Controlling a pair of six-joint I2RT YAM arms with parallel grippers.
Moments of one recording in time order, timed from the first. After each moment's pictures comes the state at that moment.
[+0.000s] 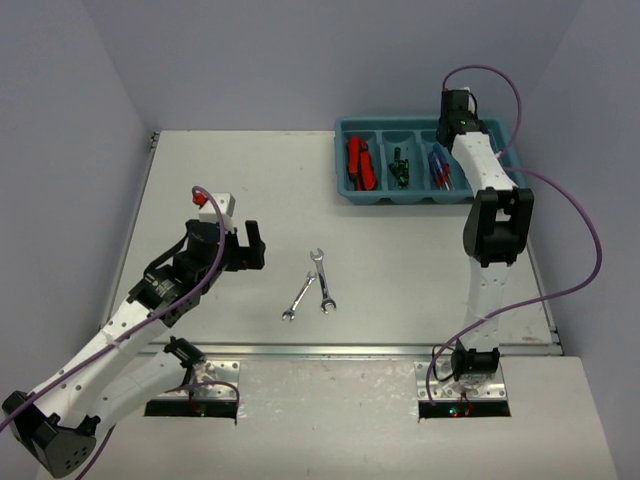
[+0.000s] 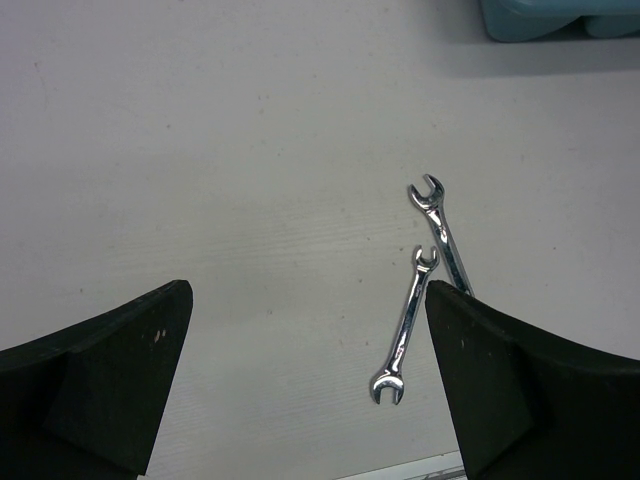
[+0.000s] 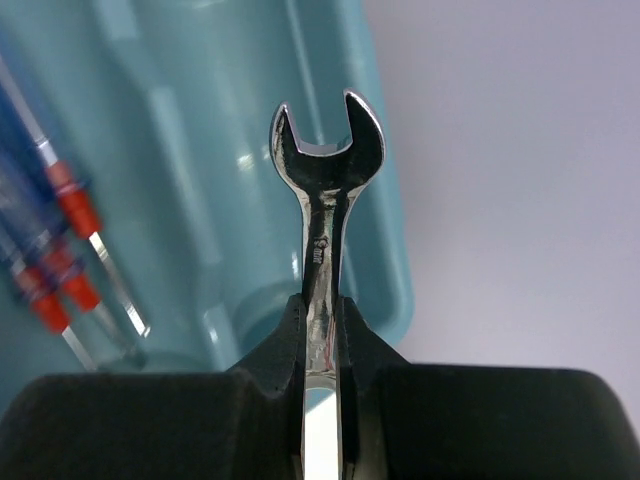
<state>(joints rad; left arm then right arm) -0.55 0.75 0.76 -0.54 -0.32 -0.38 0.02 2.24 2.02 -0.54 0.73 -0.31</state>
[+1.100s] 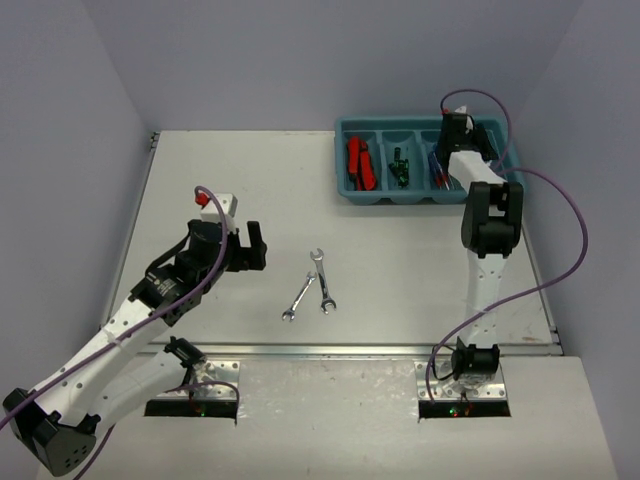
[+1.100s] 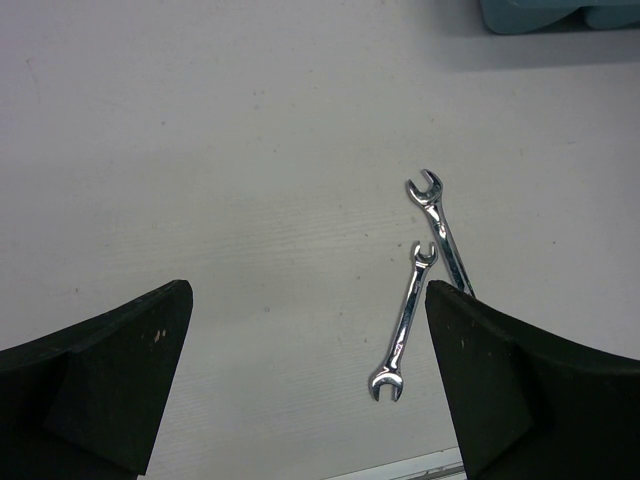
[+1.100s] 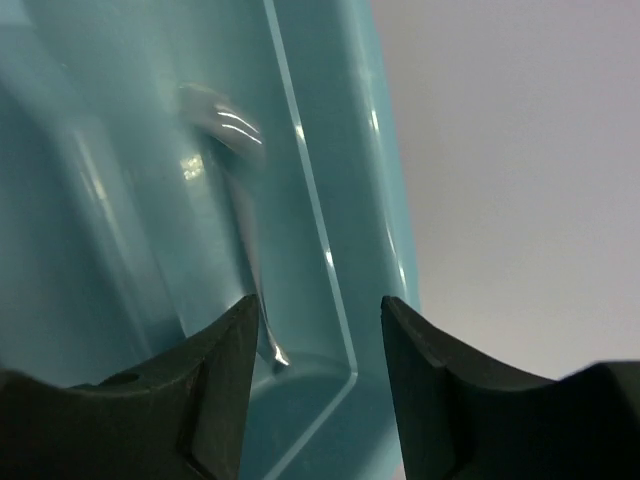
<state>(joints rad) -0.56 0.76 0.76 -0.54 -0.31 -0.38 -0.03 2.40 1.90 -0.11 0.84 -0.54</state>
